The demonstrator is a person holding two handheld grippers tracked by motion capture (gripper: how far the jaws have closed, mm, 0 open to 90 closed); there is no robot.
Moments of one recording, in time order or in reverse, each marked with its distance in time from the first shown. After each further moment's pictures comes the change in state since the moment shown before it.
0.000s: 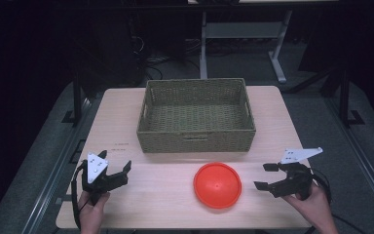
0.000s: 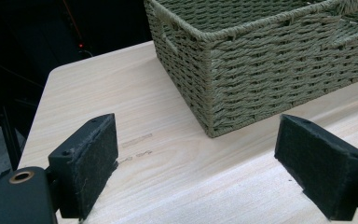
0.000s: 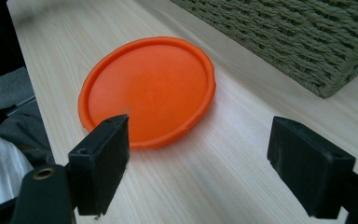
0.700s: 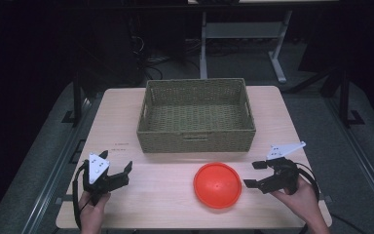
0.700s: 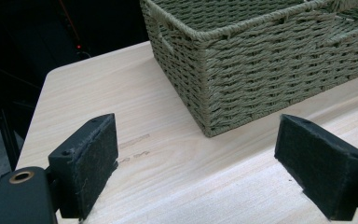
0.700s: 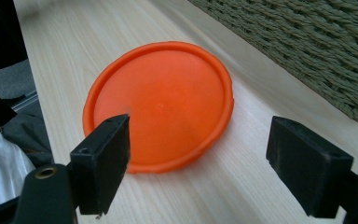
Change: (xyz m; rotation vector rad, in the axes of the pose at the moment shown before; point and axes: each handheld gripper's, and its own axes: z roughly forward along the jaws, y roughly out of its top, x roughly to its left) left arm -0.002 0.000 0.000 0.001 -0.007 0.018; right arm 0.005 0.021 0.025 0.046 0.039 -0.021
